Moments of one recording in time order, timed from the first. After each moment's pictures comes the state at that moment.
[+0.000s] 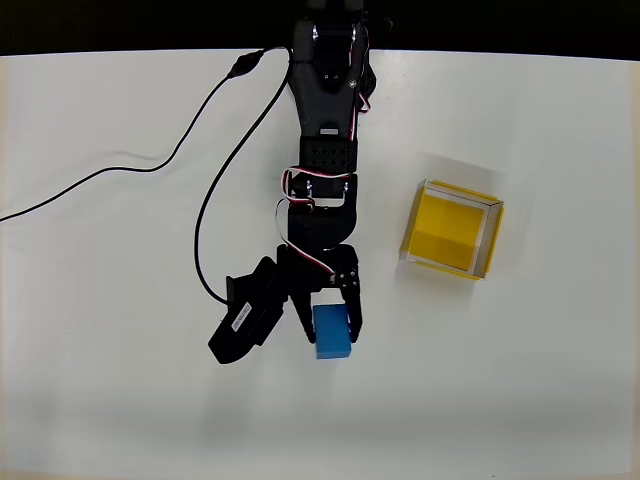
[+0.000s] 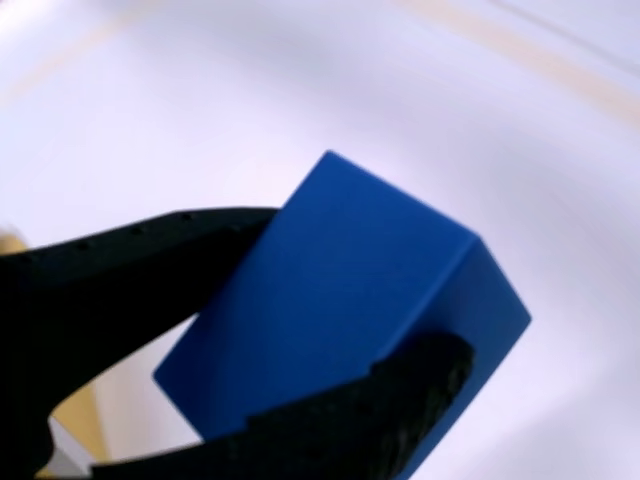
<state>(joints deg) -9.7 121.4 138.2 1.7 -93.8</state>
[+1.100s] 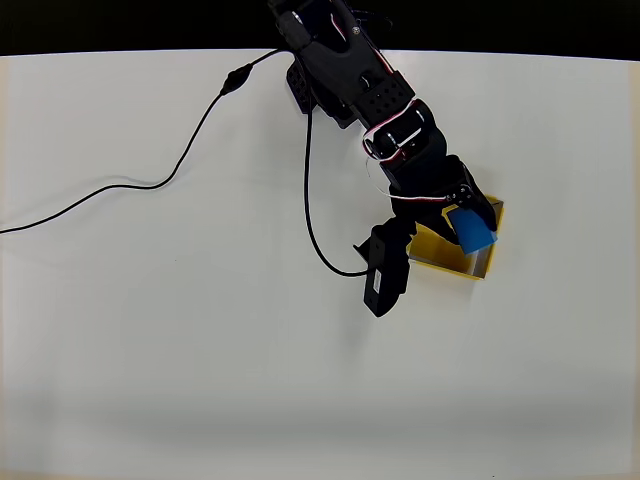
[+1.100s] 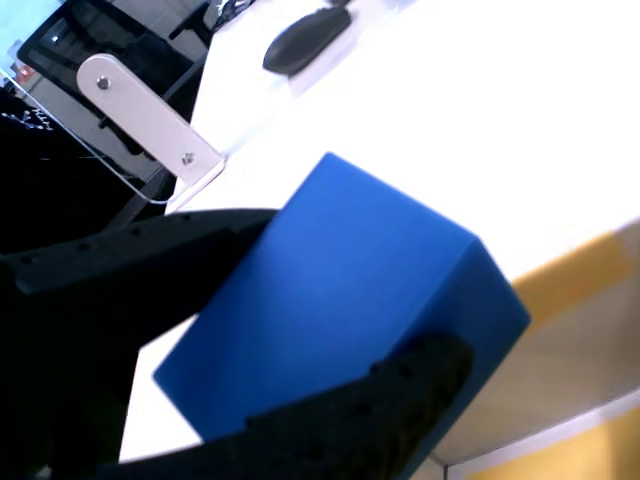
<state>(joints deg) -45.8 136.0 146.2 26.9 -62.2</state>
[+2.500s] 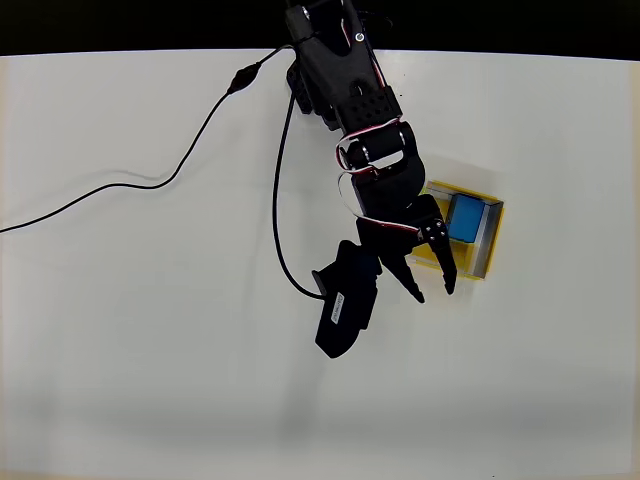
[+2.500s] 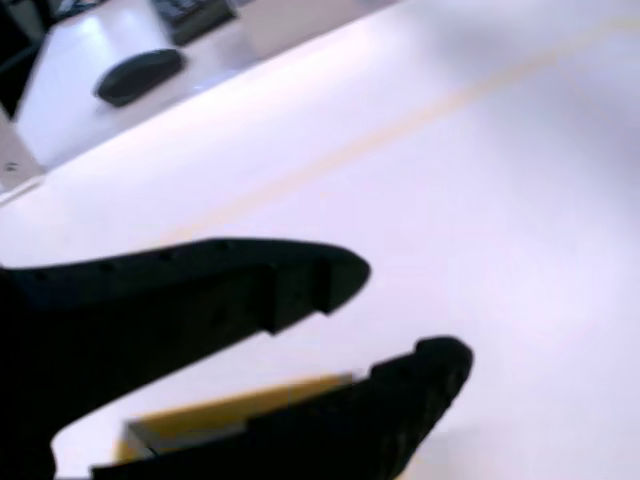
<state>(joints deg) -25.3 136.1 134.0 25.8 -84.6</state>
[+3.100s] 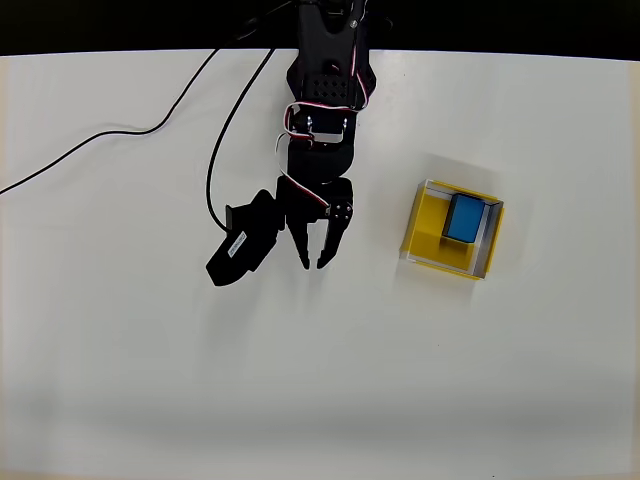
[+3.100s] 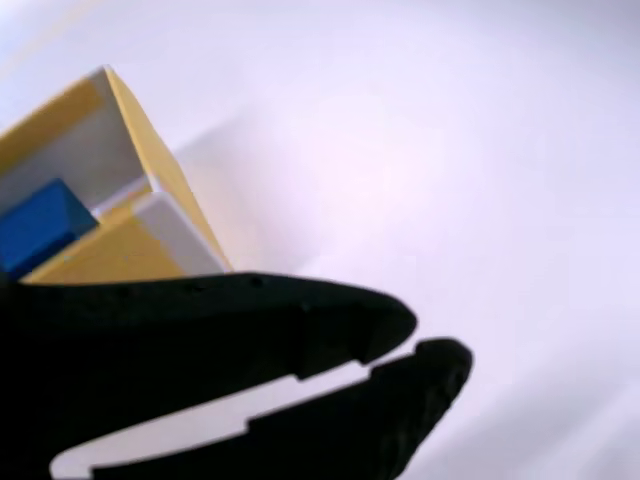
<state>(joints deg) -0.7 162.7 169.4 25.2 -93.0</state>
